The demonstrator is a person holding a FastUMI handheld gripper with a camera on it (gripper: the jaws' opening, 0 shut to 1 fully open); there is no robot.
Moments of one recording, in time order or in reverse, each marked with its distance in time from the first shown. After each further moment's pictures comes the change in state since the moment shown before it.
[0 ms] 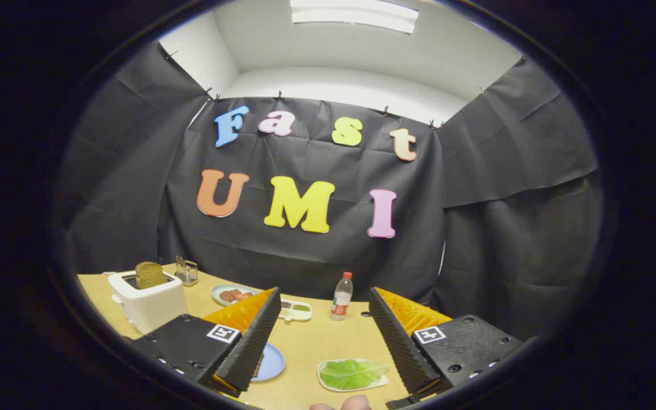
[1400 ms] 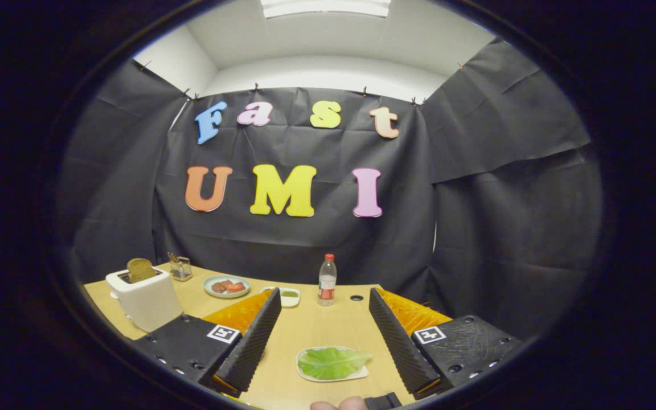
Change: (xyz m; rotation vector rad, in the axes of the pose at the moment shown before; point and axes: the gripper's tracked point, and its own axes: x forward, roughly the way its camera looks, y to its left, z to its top) arm 0.007 -0.087 -0.037 0.087 0.108 -0.015
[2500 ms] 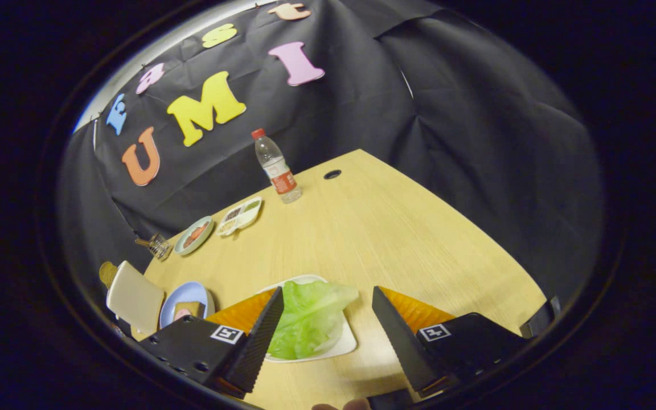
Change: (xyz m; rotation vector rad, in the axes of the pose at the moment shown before) arm 0.110 -0.072 -0.211 0.443 0.620 0.002
